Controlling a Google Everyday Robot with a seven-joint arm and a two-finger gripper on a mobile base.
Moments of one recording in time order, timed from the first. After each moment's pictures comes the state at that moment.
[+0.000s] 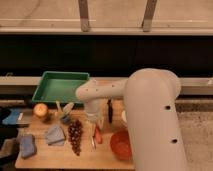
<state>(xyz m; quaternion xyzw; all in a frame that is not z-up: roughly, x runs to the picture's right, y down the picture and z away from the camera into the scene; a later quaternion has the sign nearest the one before) -0.037 0.226 0.822 -0.42 0.25 0.35 0.80</state>
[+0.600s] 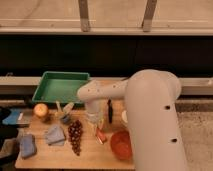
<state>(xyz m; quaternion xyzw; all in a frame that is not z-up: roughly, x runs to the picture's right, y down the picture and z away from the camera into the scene) -0.035 0.231 0.827 -0.43 0.25 0.36 0.79</state>
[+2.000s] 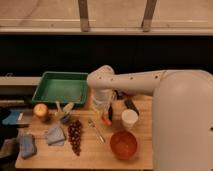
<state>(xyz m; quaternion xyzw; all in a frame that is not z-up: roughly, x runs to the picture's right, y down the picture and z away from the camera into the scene) -0.002 0.127 0.796 -0.36 0.16 0.40 0.83</state>
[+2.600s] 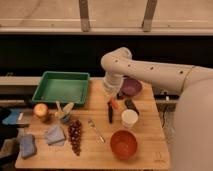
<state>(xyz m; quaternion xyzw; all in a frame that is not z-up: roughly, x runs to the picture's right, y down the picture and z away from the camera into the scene) 0.054 0.038 0.762 -0.30 0.10 0.46 0.83</state>
